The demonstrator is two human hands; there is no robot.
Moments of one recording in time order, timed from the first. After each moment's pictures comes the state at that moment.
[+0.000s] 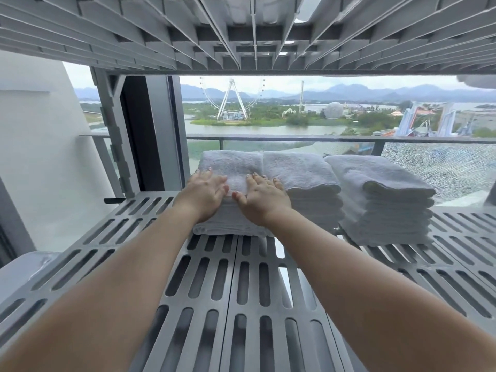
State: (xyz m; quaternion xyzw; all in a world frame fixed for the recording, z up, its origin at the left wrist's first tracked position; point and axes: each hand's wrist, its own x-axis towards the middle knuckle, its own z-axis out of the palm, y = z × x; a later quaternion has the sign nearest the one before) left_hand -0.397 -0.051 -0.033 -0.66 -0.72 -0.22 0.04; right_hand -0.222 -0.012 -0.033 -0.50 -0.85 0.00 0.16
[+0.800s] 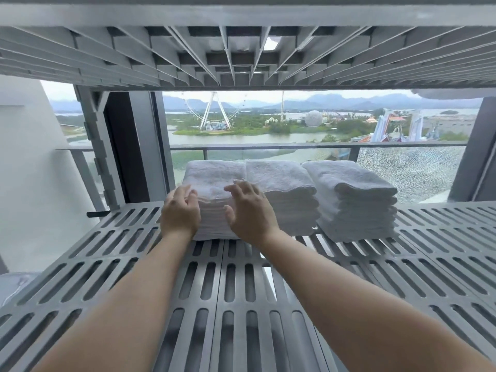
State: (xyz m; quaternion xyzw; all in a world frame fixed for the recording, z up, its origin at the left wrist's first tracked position) left_hand -0.379 -0.069 -0.061 -0.49 -0.70 -0.51 0.00; right_hand -0.202 -0.052 -0.046 -0.37 -0.85 -0.07 0.38
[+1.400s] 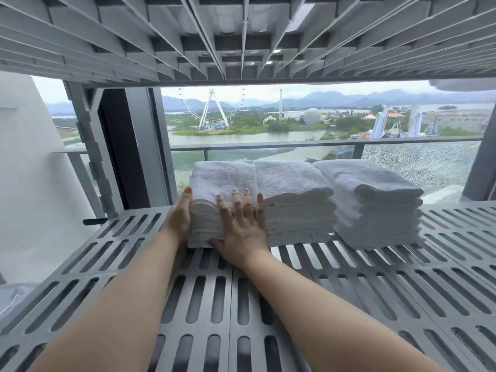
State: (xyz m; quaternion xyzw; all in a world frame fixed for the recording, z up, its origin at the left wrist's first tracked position) left_hand -0.430 -0.020 -0.071 -0.46 -0.50 -0.62 -0.39; right_hand -0.256 -0.023 -0.096 -0.46 -0.83 -0.18 0.26
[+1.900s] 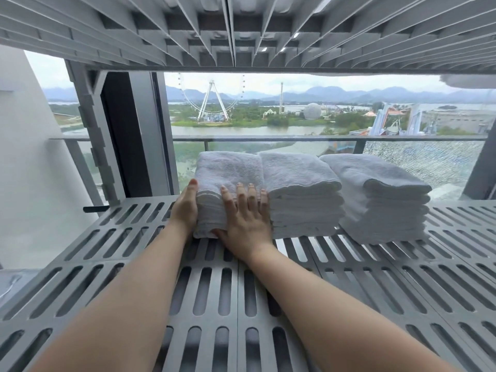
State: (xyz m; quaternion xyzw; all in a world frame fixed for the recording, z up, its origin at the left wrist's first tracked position) left_hand -0.427 -0.017 -0.078 -0.44 -0.53 -0.64 -0.35; right_hand -0.263 -0.023 -0.101 -0.46 -0.82 -0.18 0.28
